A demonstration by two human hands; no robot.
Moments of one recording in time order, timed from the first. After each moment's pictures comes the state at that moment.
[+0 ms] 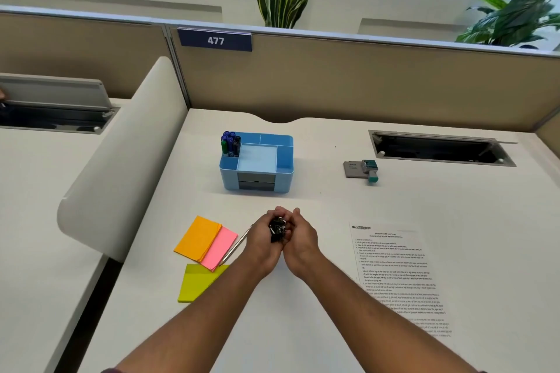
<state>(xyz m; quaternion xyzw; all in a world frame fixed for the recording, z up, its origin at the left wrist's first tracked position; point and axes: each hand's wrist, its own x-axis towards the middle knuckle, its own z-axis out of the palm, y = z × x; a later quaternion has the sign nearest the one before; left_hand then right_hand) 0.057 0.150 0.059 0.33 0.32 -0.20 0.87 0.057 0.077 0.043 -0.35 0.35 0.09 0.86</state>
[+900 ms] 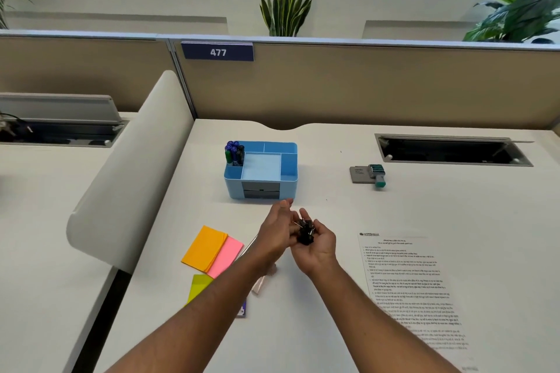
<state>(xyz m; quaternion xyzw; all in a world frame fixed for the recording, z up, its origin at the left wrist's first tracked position) 0.067 0.147 0.090 0.69 0.12 -0.18 0.69 0.070 0.051 0.035 -0.11 0.36 0.07 0.92</state>
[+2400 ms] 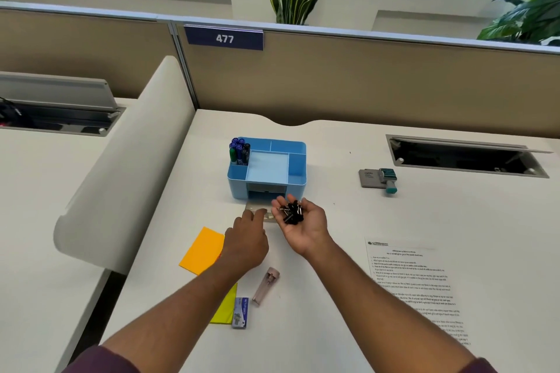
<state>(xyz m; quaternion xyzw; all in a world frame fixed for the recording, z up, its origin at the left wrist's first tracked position) 0.109 0.214 0.012 0.98 -0.03 -0.11 0.14 0.132 0.075 0.050 -0.21 0.38 0.14 0.89</state>
